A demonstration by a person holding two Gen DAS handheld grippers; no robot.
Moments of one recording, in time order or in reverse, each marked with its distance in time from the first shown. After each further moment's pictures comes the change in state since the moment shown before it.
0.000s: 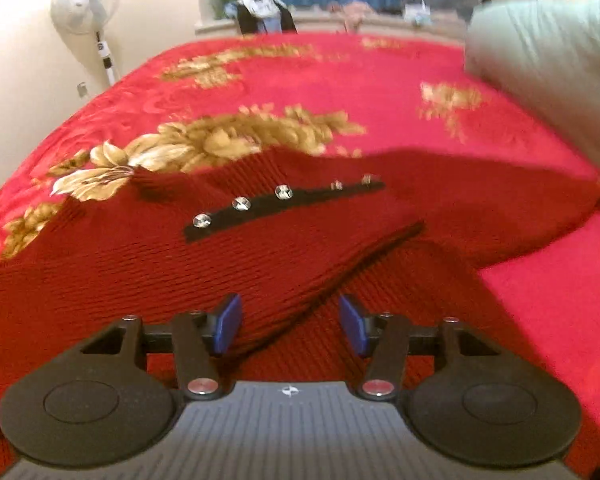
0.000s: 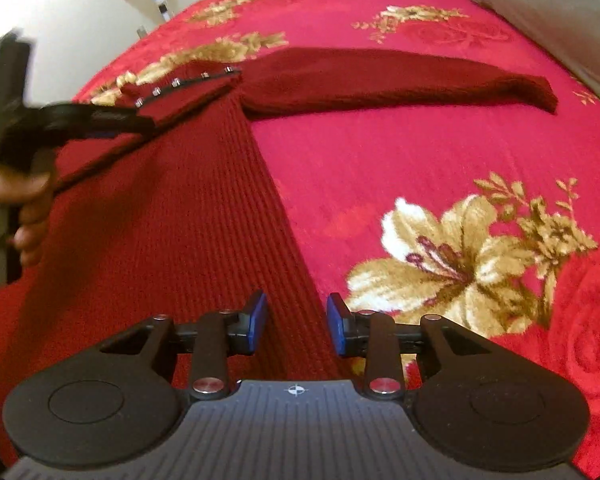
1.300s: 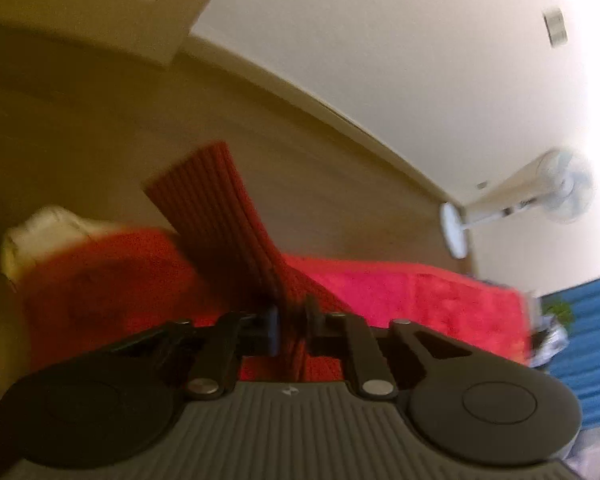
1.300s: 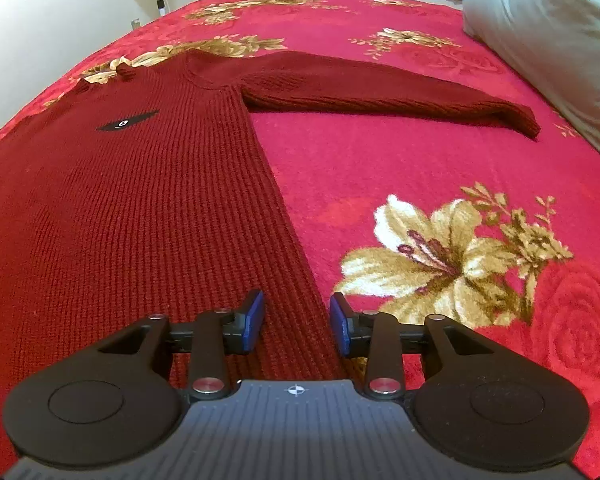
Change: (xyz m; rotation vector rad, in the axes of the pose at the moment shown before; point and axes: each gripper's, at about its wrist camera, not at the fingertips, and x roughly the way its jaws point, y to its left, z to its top) left arm -0.212 0.576 -0.333 -1.544 -0.116 0.283; right arm 0.006 0.021 -0.017 -0.085 -0.066 -0.116
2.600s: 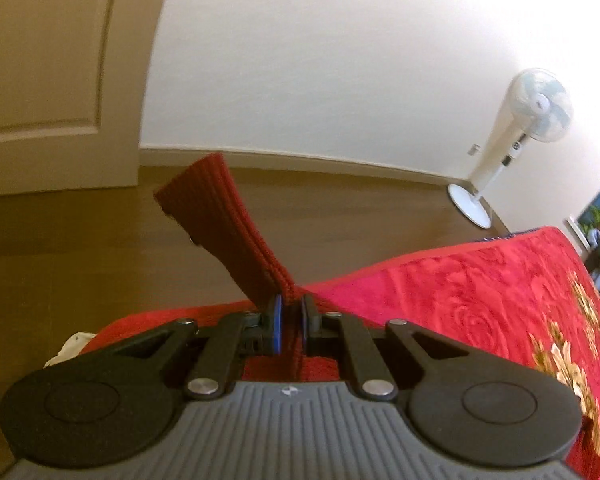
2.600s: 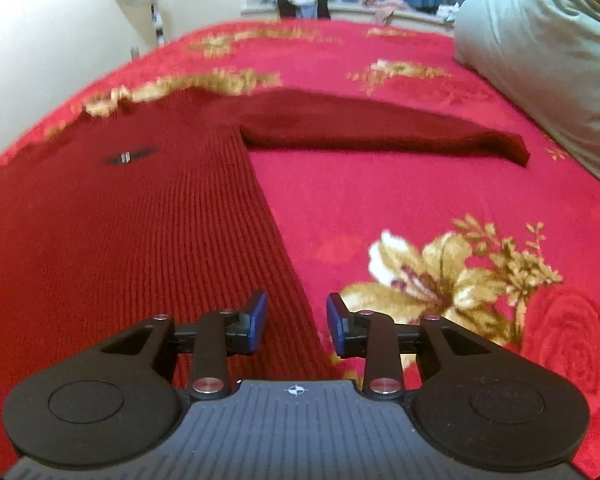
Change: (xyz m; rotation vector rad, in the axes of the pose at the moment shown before) left arm -0.036 -0.074 -0.045 0.403 -0.196 0.093; right arm -0.010 0.002 0.003 -0.007 -0.072 -0.022
